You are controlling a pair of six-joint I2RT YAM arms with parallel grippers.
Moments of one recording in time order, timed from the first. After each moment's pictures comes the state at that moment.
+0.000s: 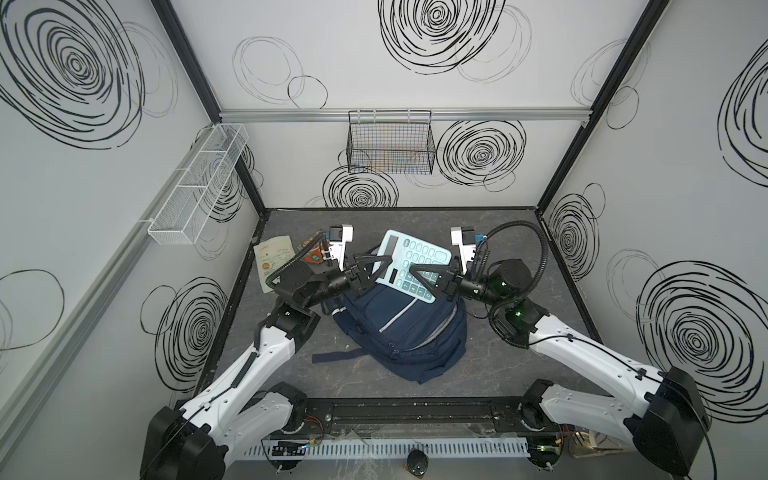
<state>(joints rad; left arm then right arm) -0.40 0.99 0.70 0.54 0.76 -0.81 0.70 1.11 0.76 0.59 -0.55 0.70</state>
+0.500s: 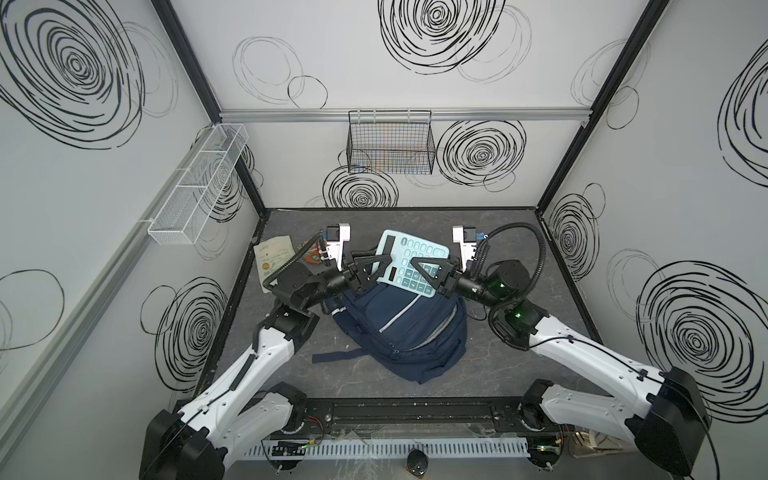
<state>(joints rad) -0.39 0.98 0.70 0.54 0.73 -0.77 0.71 1.09 0.76 0.53 -0.43 0.78</state>
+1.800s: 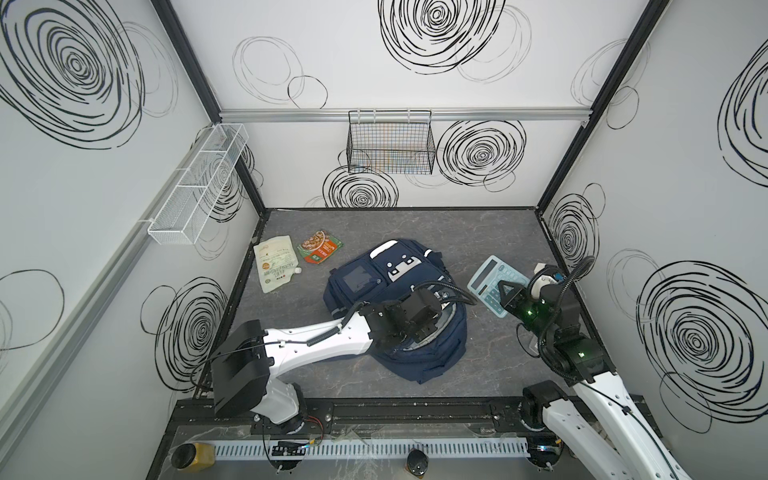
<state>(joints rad) -1.08 1.49 1.07 -0.36 -0.31 0.04 0.26 0.59 0.58 -0.41 0.01 0.80</state>
